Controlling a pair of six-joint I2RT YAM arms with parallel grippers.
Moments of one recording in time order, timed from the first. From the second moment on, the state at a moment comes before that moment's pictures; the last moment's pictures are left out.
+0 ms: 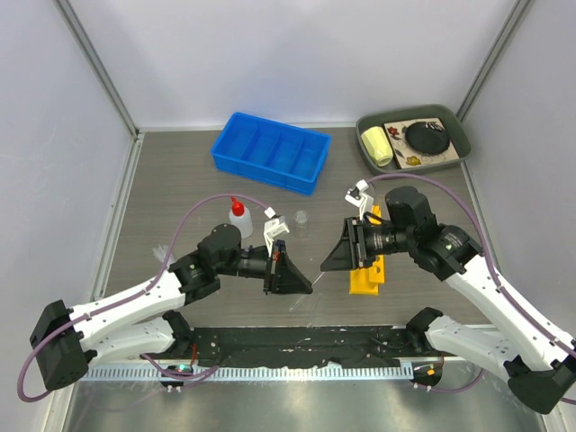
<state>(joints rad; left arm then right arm) -0.94 0.97 0.62 0.19 0.68 -0.59 0.64 0.91 1.00 -0.69 -0.72 0.63</state>
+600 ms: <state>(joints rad) -0.92 0.96 0.63 0.14 0.65 -0.59 0.65 0.90 1.05 -0.73 -0.64 0.63</state>
